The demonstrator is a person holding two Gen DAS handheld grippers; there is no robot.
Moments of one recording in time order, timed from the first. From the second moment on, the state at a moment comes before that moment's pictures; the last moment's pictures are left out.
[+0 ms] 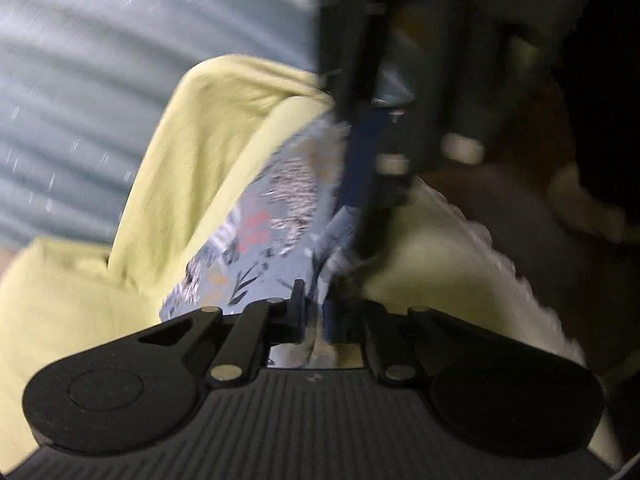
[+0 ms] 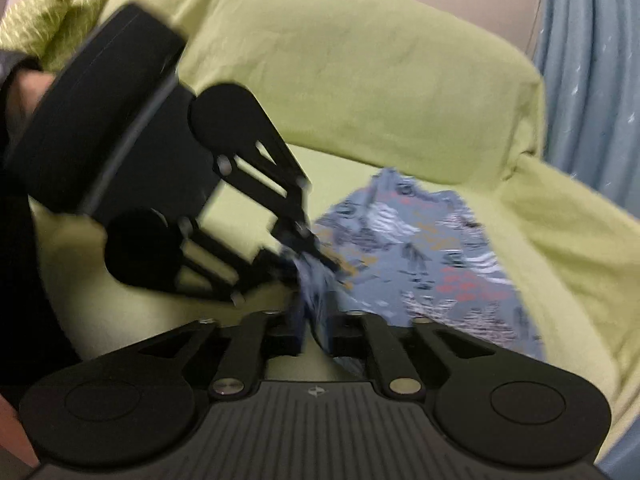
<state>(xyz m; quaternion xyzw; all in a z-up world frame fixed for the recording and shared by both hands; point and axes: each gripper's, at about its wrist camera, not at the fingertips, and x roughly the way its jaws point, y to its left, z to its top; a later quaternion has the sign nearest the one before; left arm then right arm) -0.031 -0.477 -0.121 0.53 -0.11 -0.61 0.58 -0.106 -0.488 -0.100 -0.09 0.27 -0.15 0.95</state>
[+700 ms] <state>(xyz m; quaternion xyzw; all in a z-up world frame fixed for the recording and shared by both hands) 0.003 -0.471 -0.076 0.41 0.02 -0.65 0.64 -0.059 -0.525 -0.162 -0.32 0.36 -0.25 0.84</state>
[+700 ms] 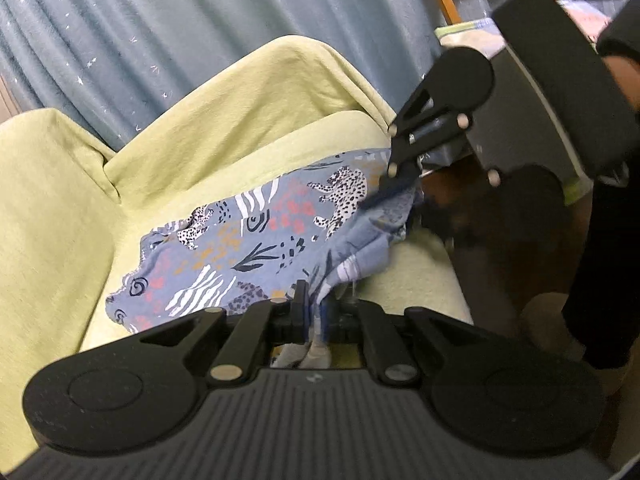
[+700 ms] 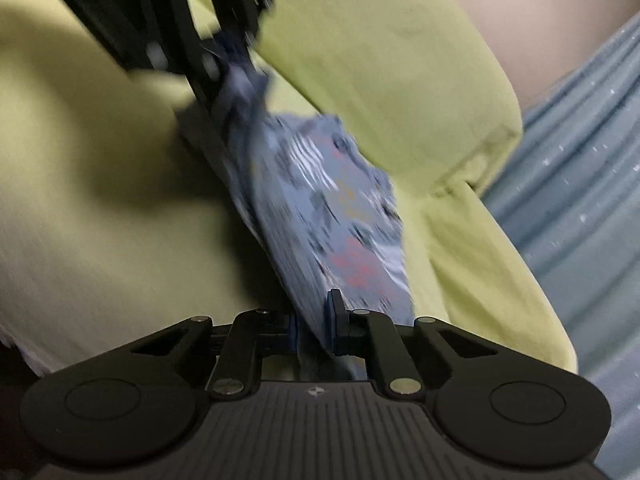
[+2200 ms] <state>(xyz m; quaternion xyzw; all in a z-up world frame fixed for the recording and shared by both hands) 0.077 -0.317 -0.075 0.36 0.13 -0.61 0.69 -0.073 -0.399 -0.214 -0.42 0.36 -0.14 0.82</state>
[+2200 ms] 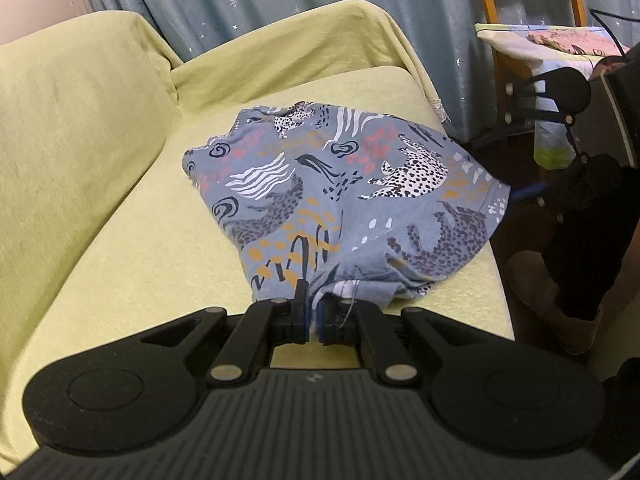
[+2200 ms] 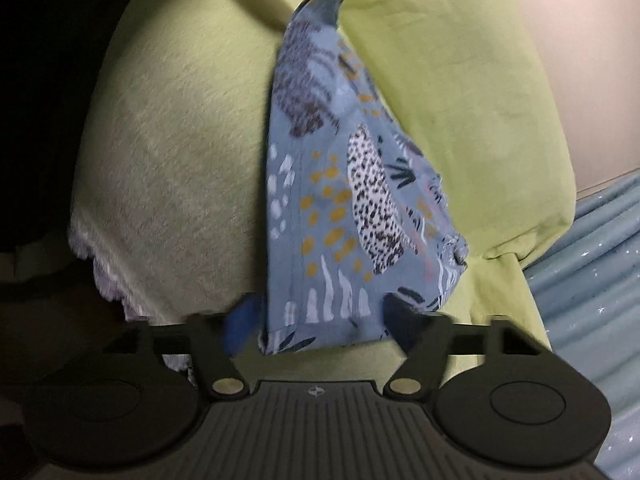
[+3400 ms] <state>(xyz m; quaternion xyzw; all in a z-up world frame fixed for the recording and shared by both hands) 0.154 -0.393 -0.005 0.24 0.26 -0.60 0.72 -0.046 -0.546 -0.048 -0.10 0.37 -0.14 0.91</state>
